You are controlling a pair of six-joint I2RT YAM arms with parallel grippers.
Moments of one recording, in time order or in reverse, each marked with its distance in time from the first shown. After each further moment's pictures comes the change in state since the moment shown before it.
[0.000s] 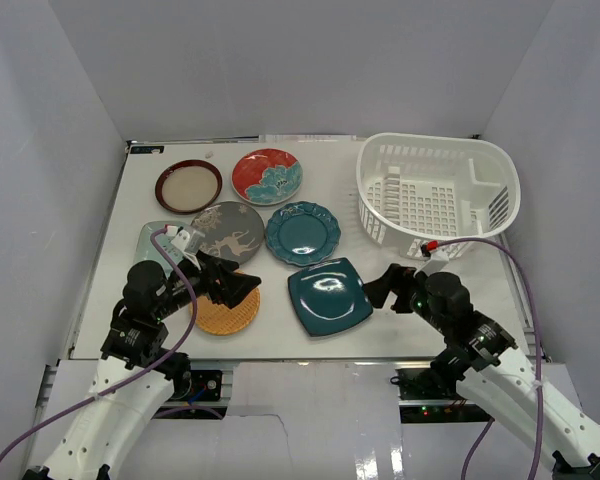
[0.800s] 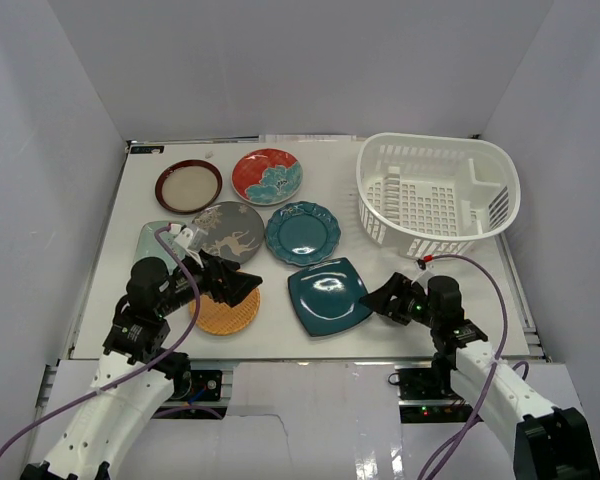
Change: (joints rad) left arm 0.000 0.026 0.000 0.000 0.005 0.002; right arm -0.384 0.168 -0.400 0.418 -0.534 0.167
